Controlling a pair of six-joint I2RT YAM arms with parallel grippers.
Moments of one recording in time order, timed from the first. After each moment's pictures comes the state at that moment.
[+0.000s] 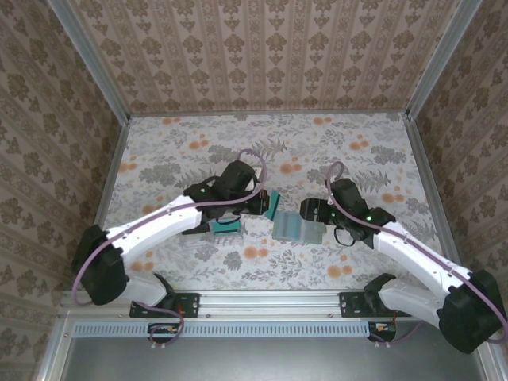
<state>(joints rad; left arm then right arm) -0.88 1.37 1.06 -0.49 0.14 -0.55 0.48 1.02 0.65 -0.42 -0.01 0.58</state>
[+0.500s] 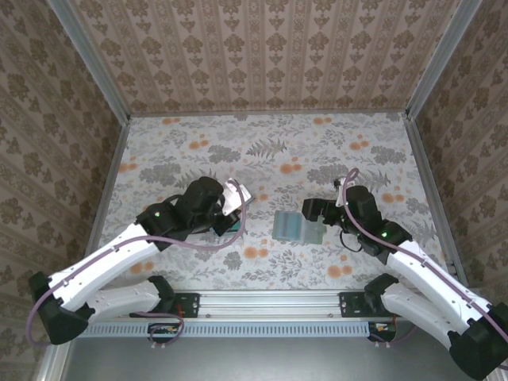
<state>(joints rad) -0.94 1.00 0.98 -0.72 -0.09 0.26 0.48 0.82 0.57 -0.35 -0.01 0.55</state>
